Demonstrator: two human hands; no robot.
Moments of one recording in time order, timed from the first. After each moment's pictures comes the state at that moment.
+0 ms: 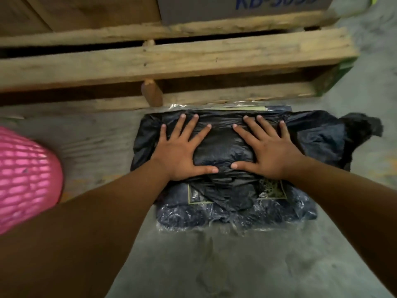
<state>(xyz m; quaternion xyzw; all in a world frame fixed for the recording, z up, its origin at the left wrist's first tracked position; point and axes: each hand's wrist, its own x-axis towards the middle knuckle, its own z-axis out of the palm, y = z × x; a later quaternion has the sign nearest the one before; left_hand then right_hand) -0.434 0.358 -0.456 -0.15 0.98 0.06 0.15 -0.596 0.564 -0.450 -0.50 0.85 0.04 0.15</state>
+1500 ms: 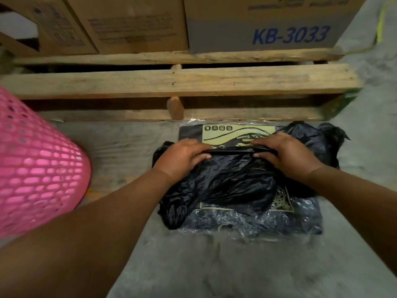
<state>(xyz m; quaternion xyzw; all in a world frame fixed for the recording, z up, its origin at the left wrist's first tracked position) -0.402 0.345 -0.427 -0.10 0.96 0.23 -0.09 -0.609 0.564 -0.412 -0.55 0.81 -0.18 0.12</state>
